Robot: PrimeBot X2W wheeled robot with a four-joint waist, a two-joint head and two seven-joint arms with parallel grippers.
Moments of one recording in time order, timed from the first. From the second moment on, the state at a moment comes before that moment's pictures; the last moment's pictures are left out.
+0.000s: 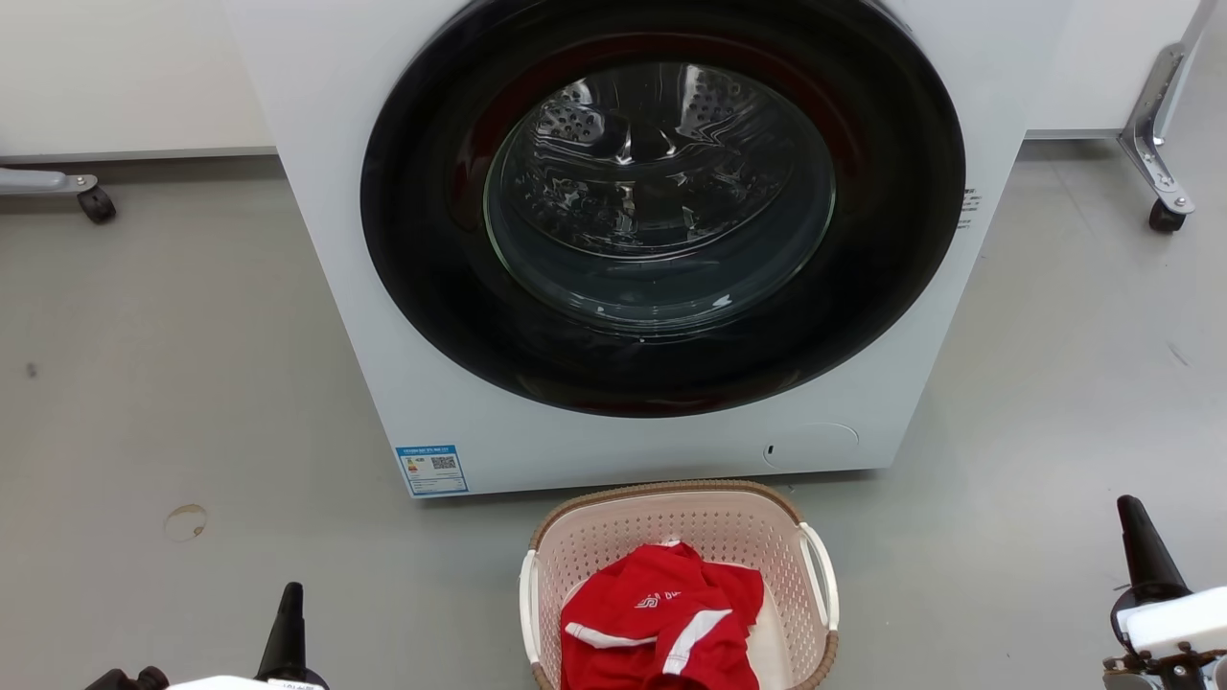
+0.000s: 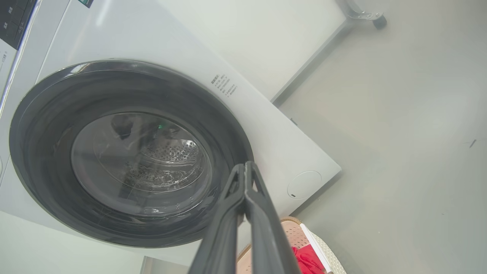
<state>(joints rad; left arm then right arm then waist) 0.03 0.07 0.00 0.28 -1.15 -0.05 -0.02 0.00 -0.02 -0.03 0.29 1.09 0.13 -0.01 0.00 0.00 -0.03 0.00</state>
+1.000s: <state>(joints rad) -0.03 0.05 0.06 0.28 -1.46 -0.10 0.07 -0.04 -0.02 -0.10 0.28 1.44 0.13 0.07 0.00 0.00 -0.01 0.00</state>
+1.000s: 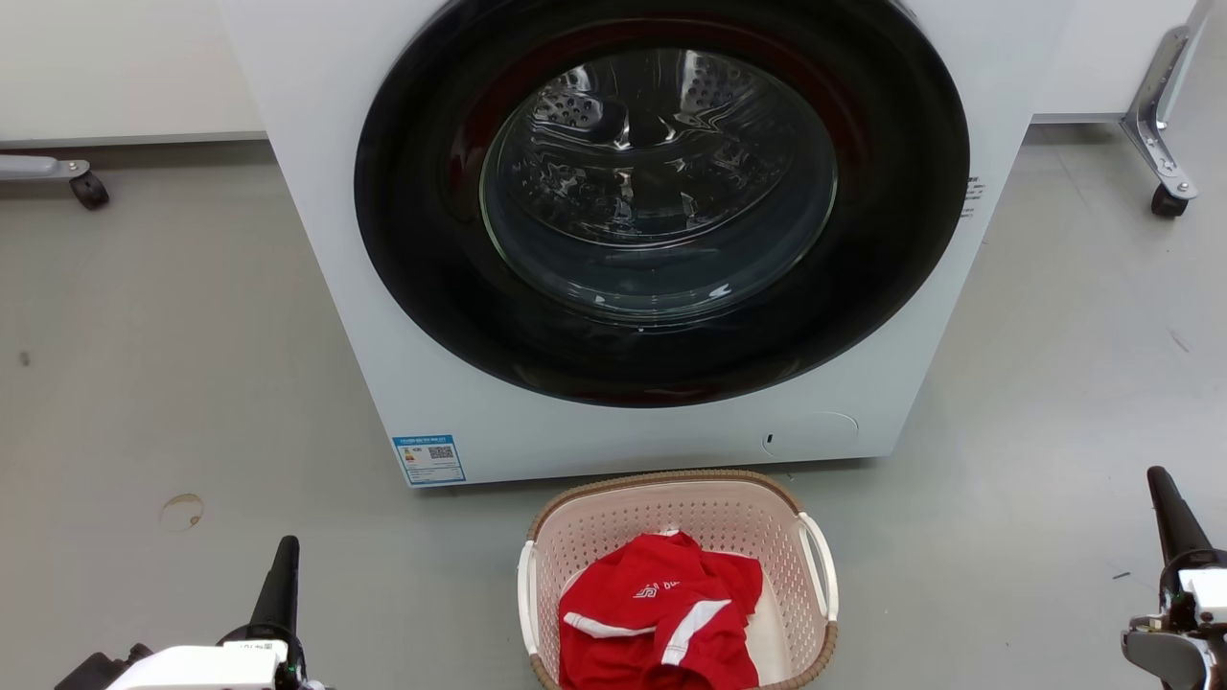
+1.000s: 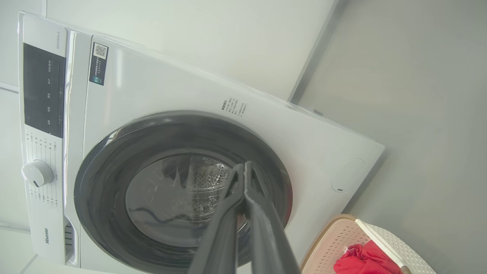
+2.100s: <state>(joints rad) -0.05 0.04 0.08 0.27 -1.60 -0.12 0.11 -0.06 -0.02 -0.13 0.28 1.60 0.13 0.11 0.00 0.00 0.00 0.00</state>
